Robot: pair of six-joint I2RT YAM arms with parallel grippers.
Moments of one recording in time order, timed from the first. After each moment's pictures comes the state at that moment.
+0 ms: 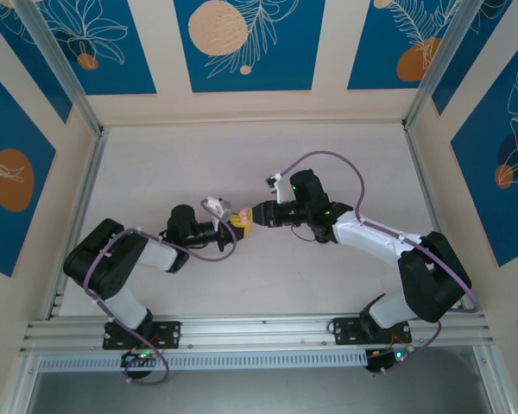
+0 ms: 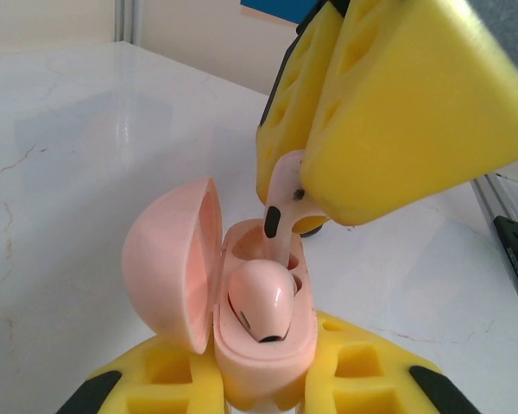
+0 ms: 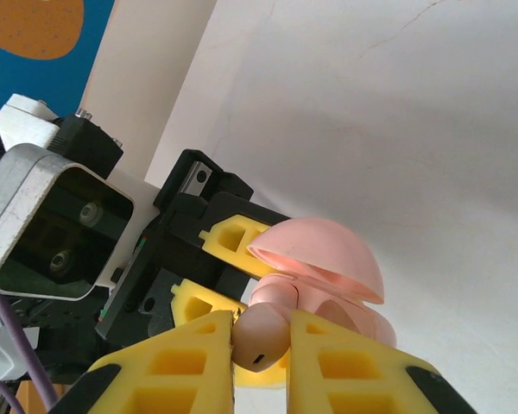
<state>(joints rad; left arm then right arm) -0.51 1.66 0.42 1.07 0.76 -0.13 0.62 1.44 0.85 0.00 -0.60 0.62</state>
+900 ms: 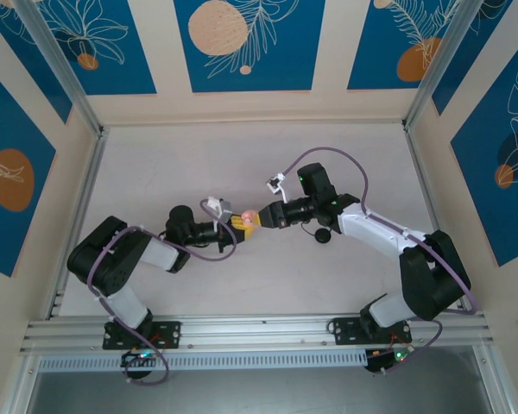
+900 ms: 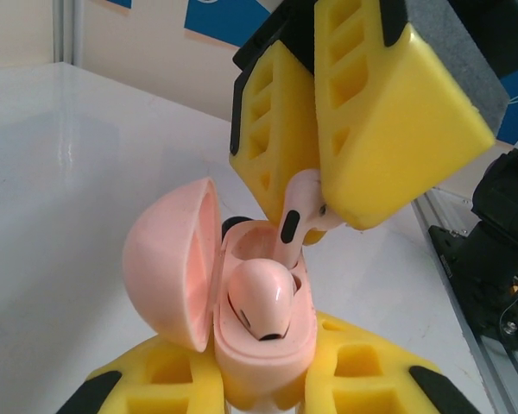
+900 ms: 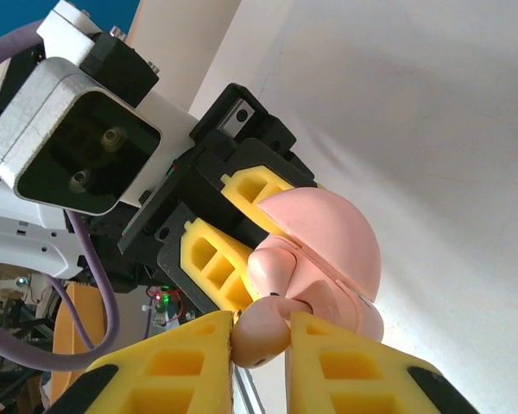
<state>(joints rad) -0.51 1.69 0.42 1.19 0.88 -0.22 0.53 1.46 0.92 -0.20 -0.86 0.41</state>
